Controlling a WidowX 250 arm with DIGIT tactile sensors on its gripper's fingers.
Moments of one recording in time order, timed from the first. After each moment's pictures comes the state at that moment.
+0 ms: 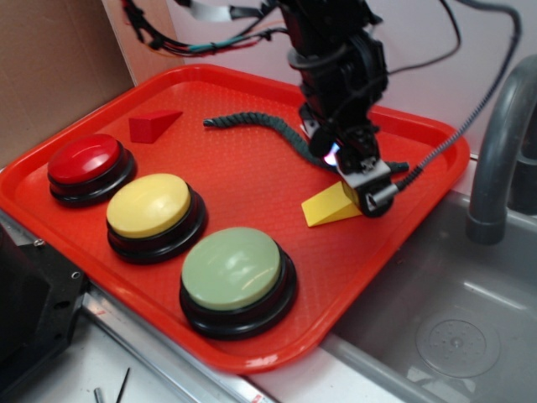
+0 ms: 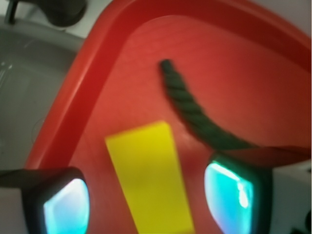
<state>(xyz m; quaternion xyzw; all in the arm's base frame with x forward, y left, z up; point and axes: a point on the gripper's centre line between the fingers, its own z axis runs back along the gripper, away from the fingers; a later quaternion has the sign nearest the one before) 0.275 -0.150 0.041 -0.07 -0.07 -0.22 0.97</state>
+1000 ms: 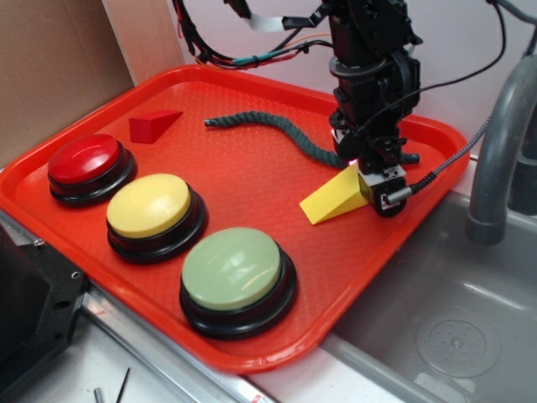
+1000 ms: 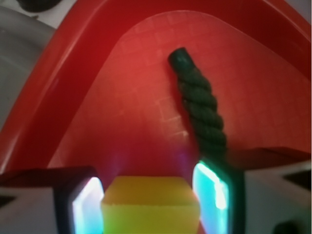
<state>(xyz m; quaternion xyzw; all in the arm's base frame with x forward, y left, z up) 0.292 -0.153 0.025 -0.03 -0.02 -0.25 0.97</state>
